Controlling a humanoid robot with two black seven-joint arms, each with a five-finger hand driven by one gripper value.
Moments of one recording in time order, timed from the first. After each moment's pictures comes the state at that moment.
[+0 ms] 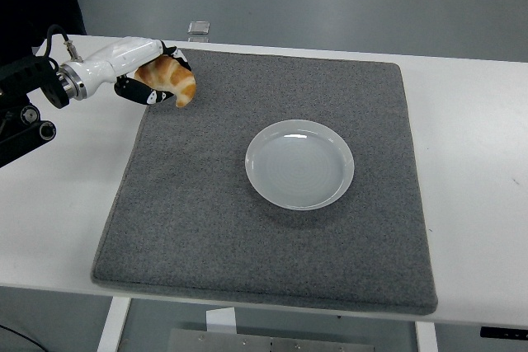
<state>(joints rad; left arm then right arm) -0.95 0.72 -0.31 -1.08 1.39 0.18 -0.33 0.03 0.00 -0.08 0.13 0.06 -0.08 -0.05</state>
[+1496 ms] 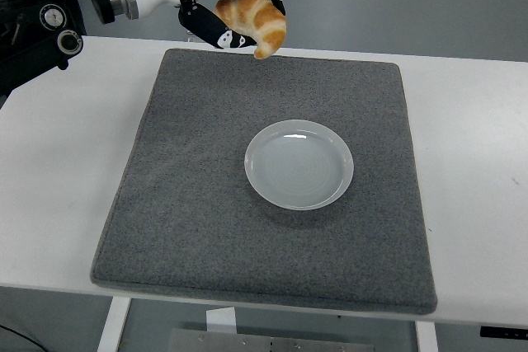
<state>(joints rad) -1.25 0.66 -0.36 -1.27 1.28 -0.13 -0.33 0.03 0.00 -0.08 0.13 0.06 -0.08 -0.05</state>
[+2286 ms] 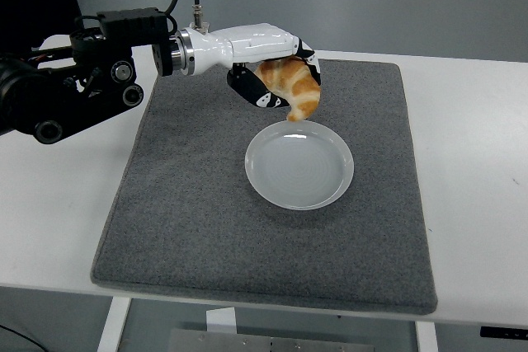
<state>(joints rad) -1.17 0.49 -0.30 -1.22 1.46 -0.10 -0.32 0.03 0.00 -0.08 0.13 0.06 -0.08 -0.05</state>
